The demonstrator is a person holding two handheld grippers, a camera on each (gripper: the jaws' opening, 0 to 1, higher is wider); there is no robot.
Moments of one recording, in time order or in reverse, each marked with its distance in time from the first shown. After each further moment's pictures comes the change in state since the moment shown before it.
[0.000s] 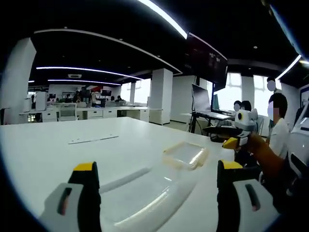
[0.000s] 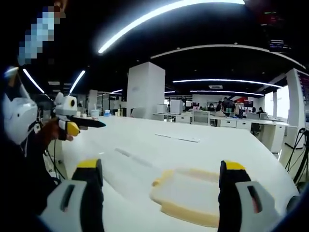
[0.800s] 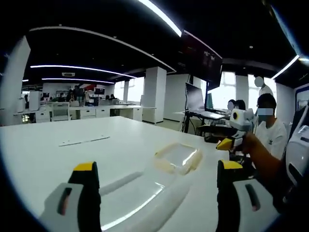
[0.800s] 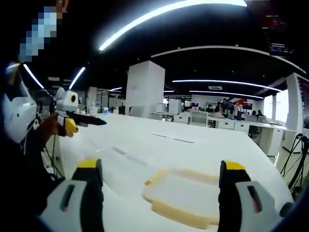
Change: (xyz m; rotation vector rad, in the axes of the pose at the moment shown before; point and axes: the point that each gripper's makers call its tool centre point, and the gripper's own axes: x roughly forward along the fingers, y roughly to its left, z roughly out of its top) left arm 0.021 -0.020 0.009 0.004 0.013 -0.065; right arm -0.006 -0.016 0.004 -0.030 0.006 -0.016
